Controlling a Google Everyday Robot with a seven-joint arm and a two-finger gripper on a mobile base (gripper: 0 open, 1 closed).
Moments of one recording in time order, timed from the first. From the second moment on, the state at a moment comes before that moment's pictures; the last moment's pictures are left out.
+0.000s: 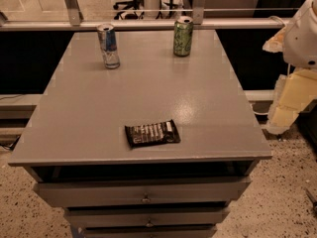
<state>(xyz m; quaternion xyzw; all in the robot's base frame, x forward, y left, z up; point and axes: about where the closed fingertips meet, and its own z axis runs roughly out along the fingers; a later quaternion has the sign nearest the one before) 0.438 -0.217 0.976 -0.60 0.78 -0.03 0.16</state>
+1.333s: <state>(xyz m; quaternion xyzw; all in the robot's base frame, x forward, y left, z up) 0.520 -0.096 0.947 -0.64 0.72 0.09 0.25</state>
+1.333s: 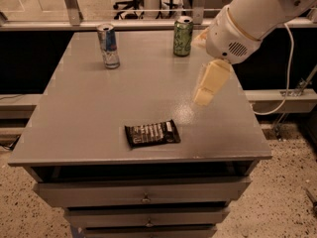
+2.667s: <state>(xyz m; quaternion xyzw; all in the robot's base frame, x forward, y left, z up) 0.630 -0.011 0.907 -0.62 0.68 0.17 0.35</state>
